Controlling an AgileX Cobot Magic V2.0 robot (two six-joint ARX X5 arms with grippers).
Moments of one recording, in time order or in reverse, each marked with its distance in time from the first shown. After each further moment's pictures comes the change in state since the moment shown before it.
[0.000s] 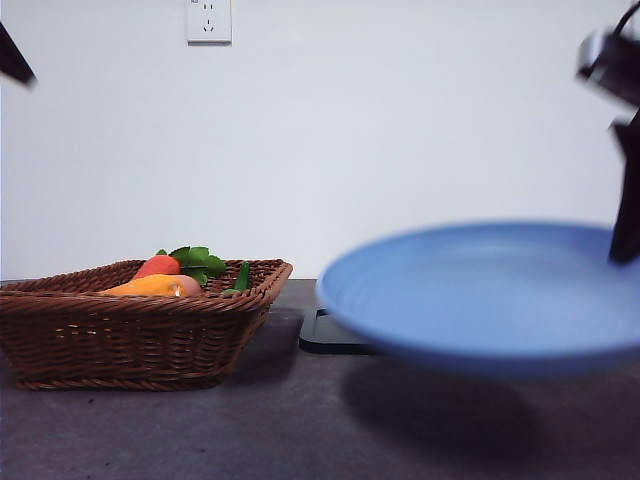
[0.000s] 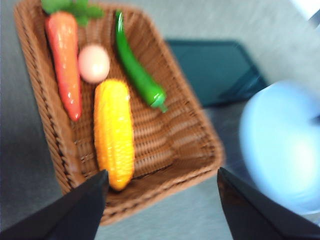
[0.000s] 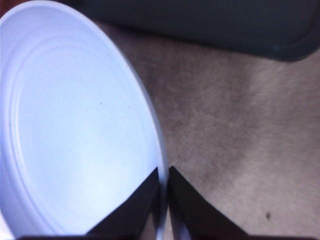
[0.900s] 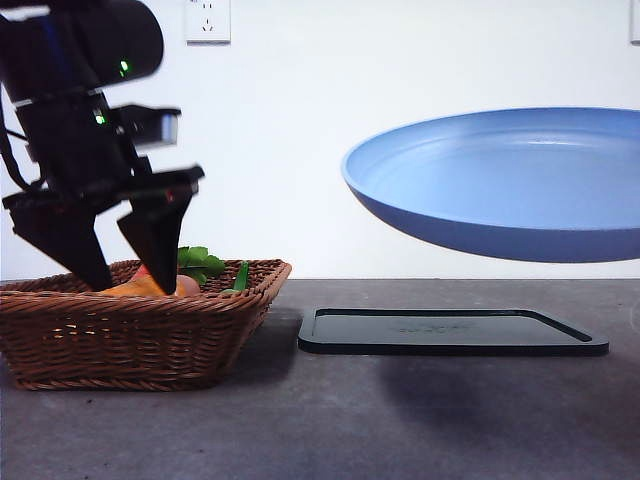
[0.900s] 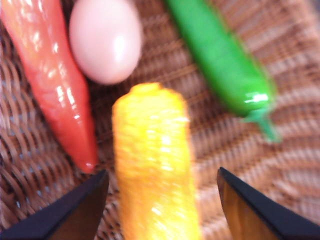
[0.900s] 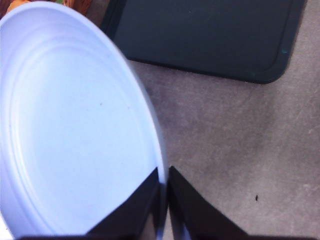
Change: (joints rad) left arm -0.286 0.805 0.322 0.097 -0.463 0.024; right arm -0.032 -0.269 0.011 -0.106 -0.003 0.011
